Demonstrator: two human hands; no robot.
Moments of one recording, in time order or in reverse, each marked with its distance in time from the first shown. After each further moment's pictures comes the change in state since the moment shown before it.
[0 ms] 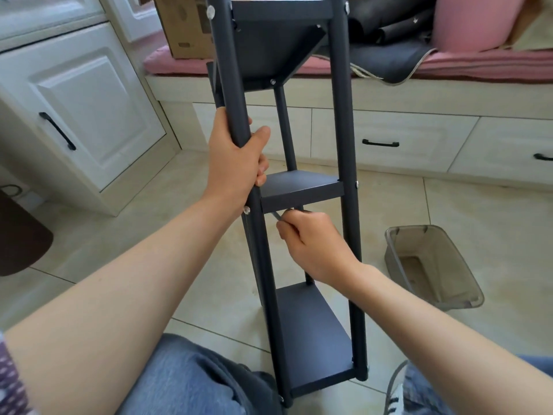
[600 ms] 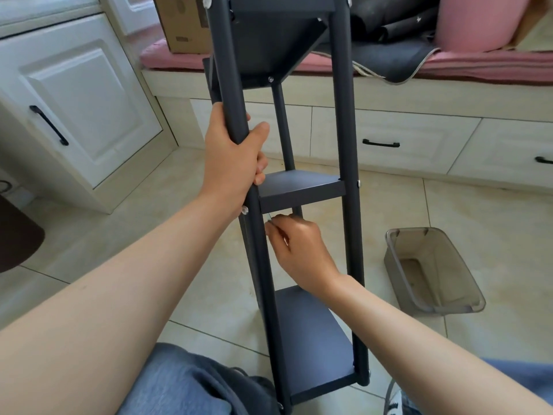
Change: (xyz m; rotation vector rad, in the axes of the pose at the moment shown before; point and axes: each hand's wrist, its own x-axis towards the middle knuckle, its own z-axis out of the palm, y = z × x) left_hand 0.005 -0.004 -0.001 -0.011 0.001 -0.024; right_hand 0.010 0.018 0.040 0.098 0.173 -0.074
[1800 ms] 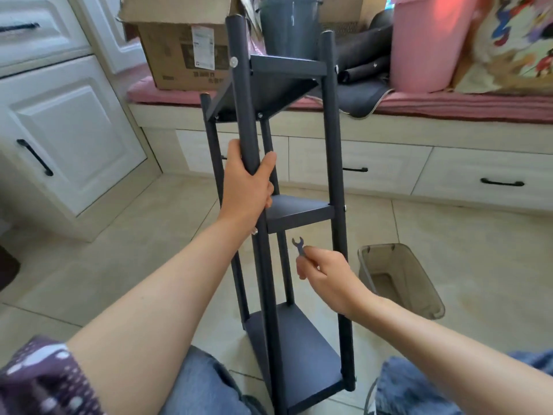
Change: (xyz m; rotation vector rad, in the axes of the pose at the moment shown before) left_hand -0.014 0.018 0.038 -0.014 -0.077 0.041; right_hand -0.035 -0.009 -0.090 -0.018 -0.196 0.383
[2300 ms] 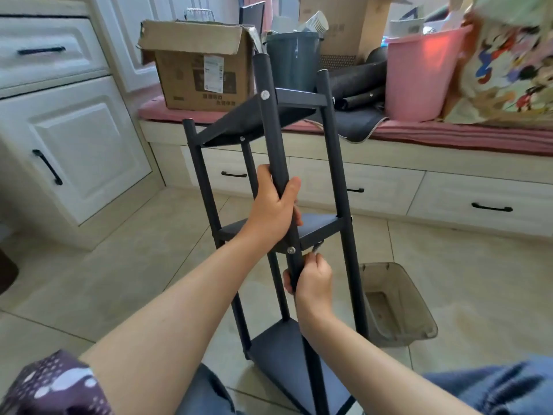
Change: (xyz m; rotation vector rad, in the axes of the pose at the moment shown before) left_hand -0.015 0.009 0.018 -0.004 -0.199 -0.034; right_hand 0.007 -0.041 0.038 0.831 0.468 0.407
